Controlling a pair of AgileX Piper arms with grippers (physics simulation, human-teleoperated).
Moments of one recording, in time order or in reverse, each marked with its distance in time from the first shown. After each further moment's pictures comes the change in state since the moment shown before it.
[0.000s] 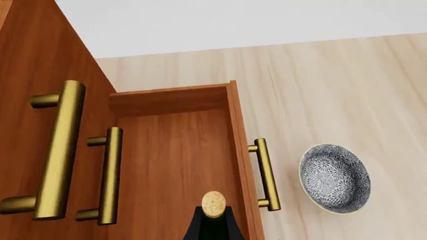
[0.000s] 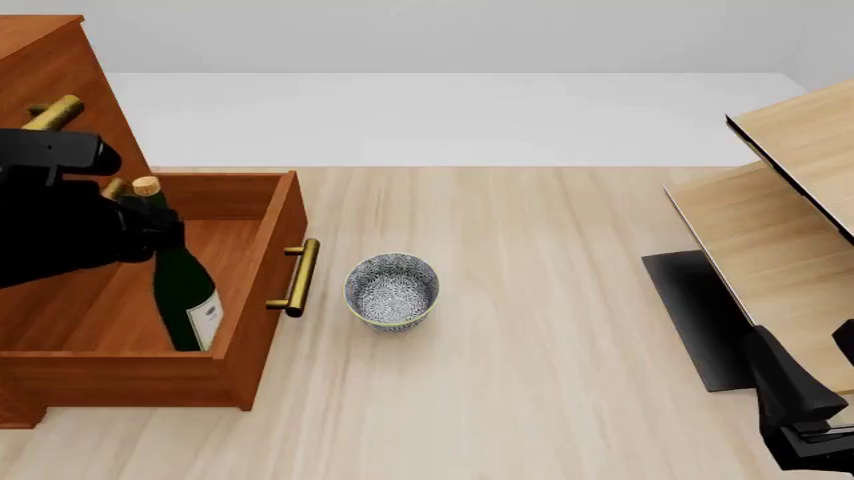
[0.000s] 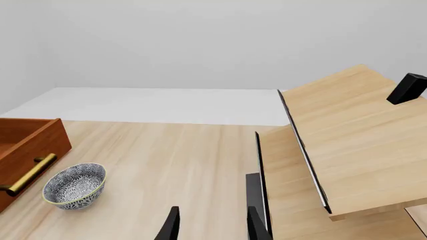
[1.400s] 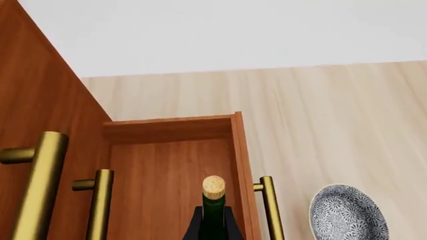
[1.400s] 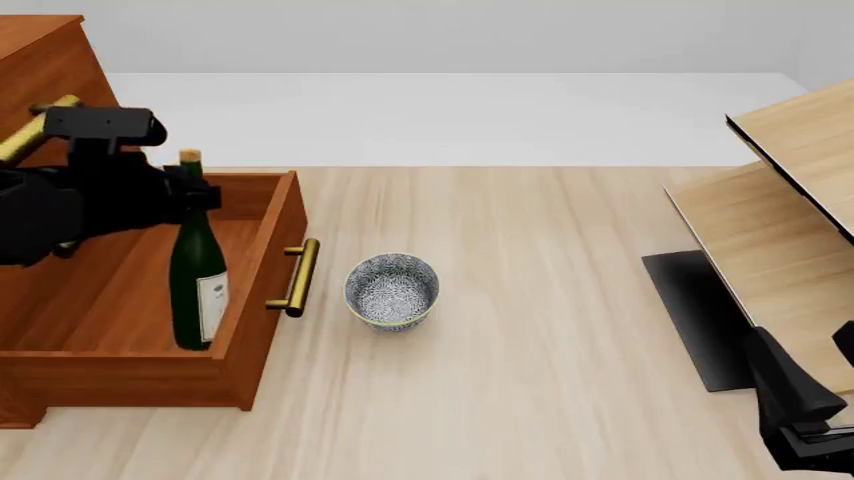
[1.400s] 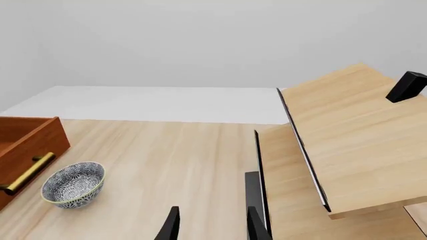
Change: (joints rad) left arm 0.004 0.261 -0.120 -0.170 -0.128; right arm -0.005 -0.001 0.000 0.008 -0.001
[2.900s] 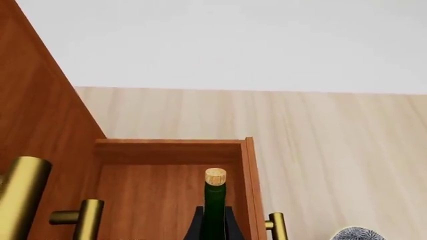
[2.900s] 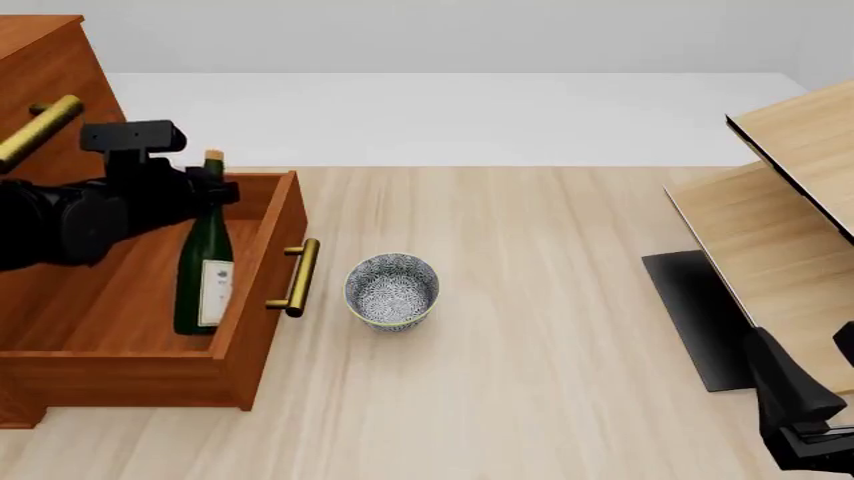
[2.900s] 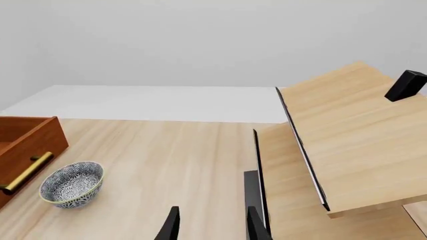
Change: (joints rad) left arm 0.037 0.210 -0.020 -0.266 -0.005; right arm -0.005 0.001 0.000 0.003 0.000
